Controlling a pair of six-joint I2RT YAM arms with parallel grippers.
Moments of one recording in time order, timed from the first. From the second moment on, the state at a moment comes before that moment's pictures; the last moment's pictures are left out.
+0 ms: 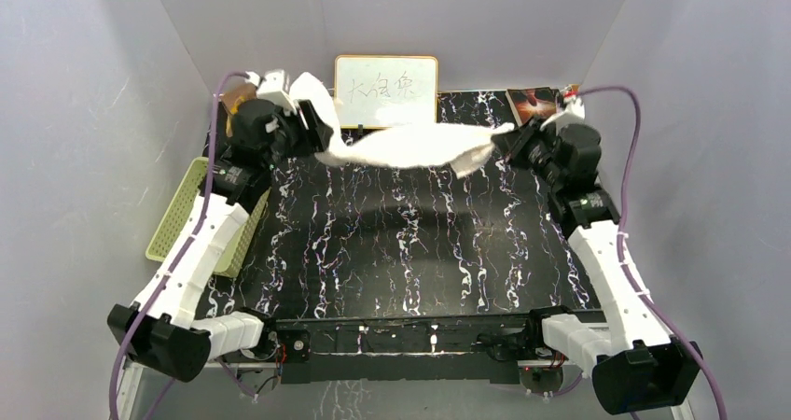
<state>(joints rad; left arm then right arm) -0.33 1.24 1.35 -0.44 0.02 -0.35 0.10 1.03 1.05 -0.20 -0.25 0.50</state>
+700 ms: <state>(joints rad) -0.27 1.51 1.09 -0.53 0.01 -0.21 0.10 1.29 0.88 -0.35 -0.08 0.46</state>
